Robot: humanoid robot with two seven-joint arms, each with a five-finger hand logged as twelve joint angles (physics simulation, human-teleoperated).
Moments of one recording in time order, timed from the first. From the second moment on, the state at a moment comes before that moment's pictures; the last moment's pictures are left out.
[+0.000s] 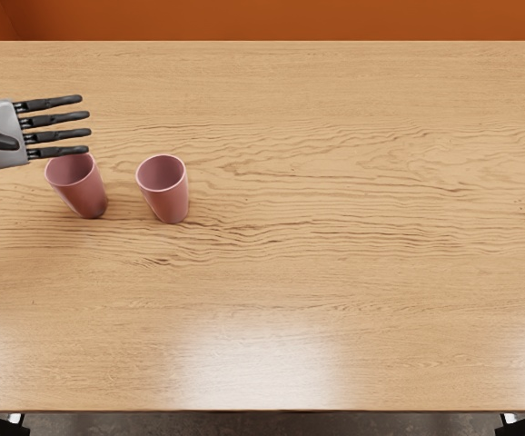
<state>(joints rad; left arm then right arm) -0.83 1.01 -0.62 -1.13 -0.50 -0.61 0.61 0.06 0.00 0.05 0.10 0.08 -0.13 0.09</state>
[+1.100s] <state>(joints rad) -1.16 0.42 -0.41 -1.12 0.99 -0.37 0.61 0.06 0.00 0.05 0.10 0.08 -0.13 0.09</state>
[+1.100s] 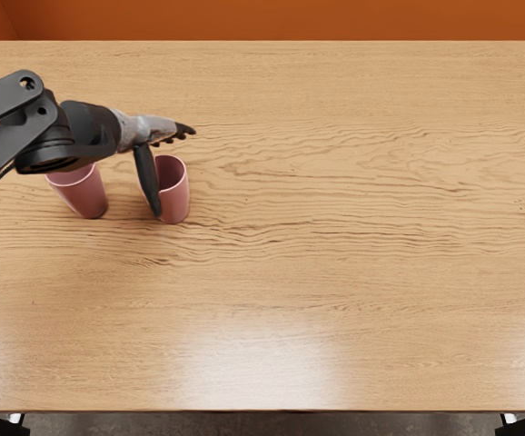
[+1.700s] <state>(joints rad) -1.16 0.37 -0.34 -1.06 1.06 -0.30 0.61 0.06 0.00 0.05 0.10 0.08 -0.13 0.09</state>
